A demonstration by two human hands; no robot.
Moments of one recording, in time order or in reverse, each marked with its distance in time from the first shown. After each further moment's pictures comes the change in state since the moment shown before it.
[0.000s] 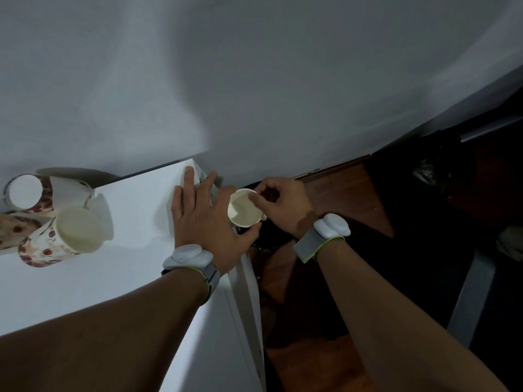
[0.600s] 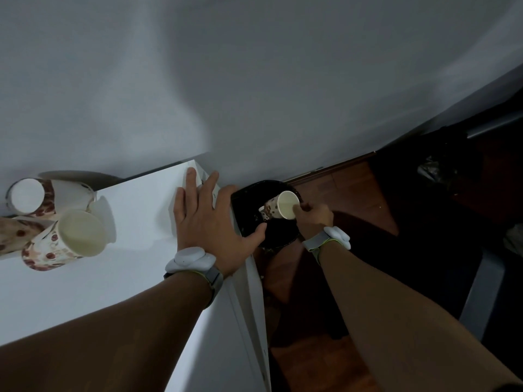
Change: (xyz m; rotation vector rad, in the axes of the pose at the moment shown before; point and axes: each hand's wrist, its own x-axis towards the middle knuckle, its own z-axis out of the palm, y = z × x) left_hand 0.000 0.004 -0.004 0.000 0.017 -0.014; right_hand -0.014 0.088 0.008 -0.148 0.303 0.649
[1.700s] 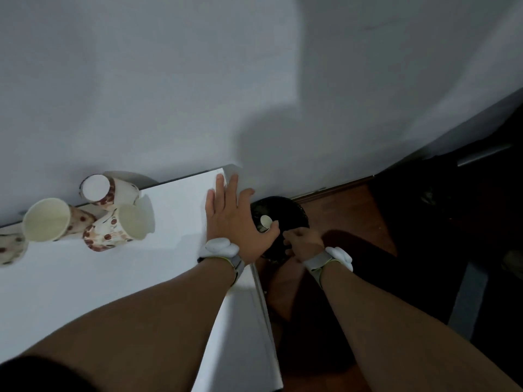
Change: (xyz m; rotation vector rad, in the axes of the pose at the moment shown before) left_hand -0.001 0.001 0.002 -0.074 -0.033 0.007; right_hand -0.070 -0.010 -0.008 0.188 -0.414 0.131
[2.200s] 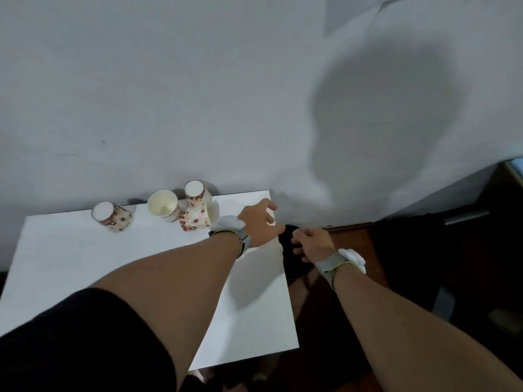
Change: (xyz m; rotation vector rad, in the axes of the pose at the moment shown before) left_hand -0.008 -0.013 -0.150 -0.488 -0.435 -0.251; right_hand -0.153 -0.107 0.006 -0.064 0.035 -0.184
